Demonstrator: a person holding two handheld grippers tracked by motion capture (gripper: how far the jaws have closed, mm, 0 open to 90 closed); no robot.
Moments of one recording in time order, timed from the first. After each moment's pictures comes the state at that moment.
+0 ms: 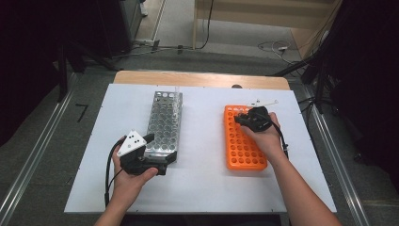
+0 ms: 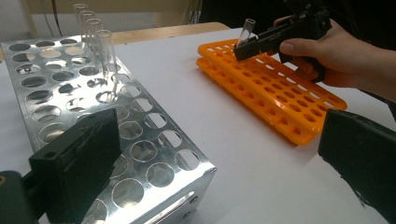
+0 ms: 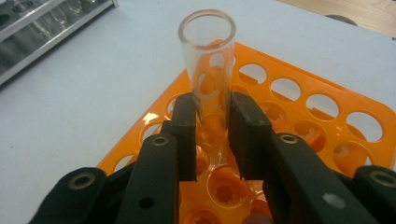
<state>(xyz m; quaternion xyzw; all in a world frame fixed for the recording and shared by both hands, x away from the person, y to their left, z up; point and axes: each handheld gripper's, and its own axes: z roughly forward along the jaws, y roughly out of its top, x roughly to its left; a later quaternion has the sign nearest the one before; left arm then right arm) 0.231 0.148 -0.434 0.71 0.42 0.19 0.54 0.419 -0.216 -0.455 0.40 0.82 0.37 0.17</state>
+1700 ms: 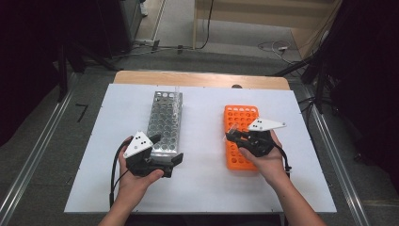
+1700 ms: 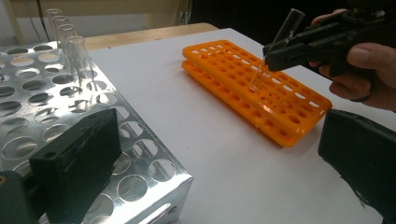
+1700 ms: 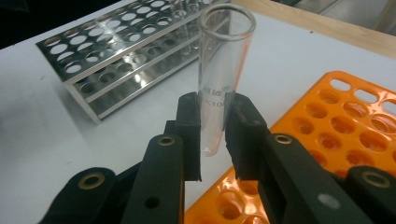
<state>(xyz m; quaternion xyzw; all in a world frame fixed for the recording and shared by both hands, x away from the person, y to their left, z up) 0.229 0.132 -0.430 0.71 0.40 0.18 0.55 0.322 -0.205 -0.428 0.30 0.82 0.46 0.13</state>
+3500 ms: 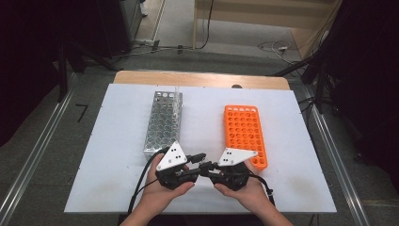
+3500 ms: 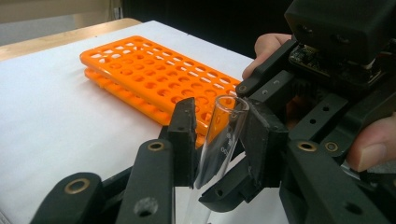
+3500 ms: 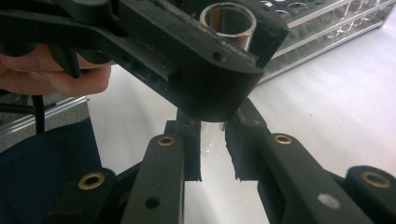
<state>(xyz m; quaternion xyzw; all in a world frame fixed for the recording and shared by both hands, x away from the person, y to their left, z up) 0.216 0.063 -0.432 0.76 0.30 0.13 0.56 0.244 -0.143 -0.441 0.20 0.87 0.46 0.05</state>
